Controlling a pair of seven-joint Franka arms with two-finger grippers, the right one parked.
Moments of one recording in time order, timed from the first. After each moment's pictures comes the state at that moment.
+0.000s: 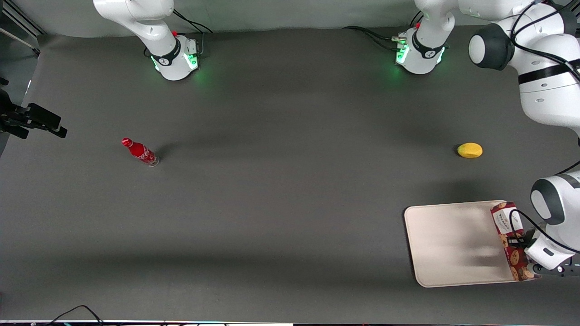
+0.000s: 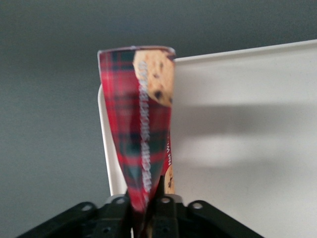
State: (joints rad) arm 0.10 0.96 0.15 -1.12 0.00 2.16 0.21
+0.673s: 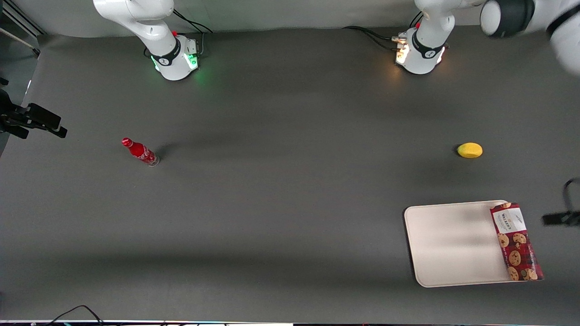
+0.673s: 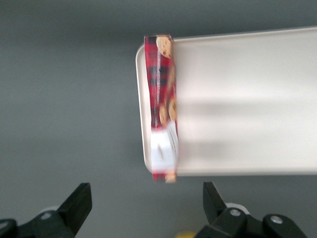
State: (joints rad) arm 0.10 0.69 0.17 -1.02 0.00 1.67 0.22
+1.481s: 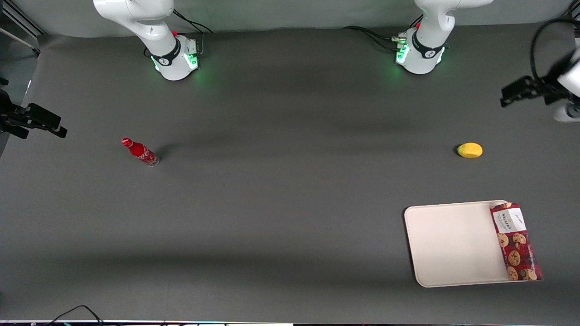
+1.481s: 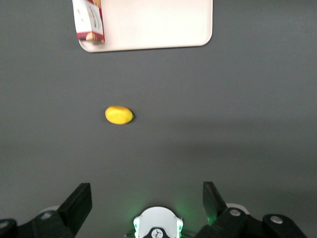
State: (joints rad) arm 0.02 -0.08 -0.05 -1.61 0.02 1.39 -0.06
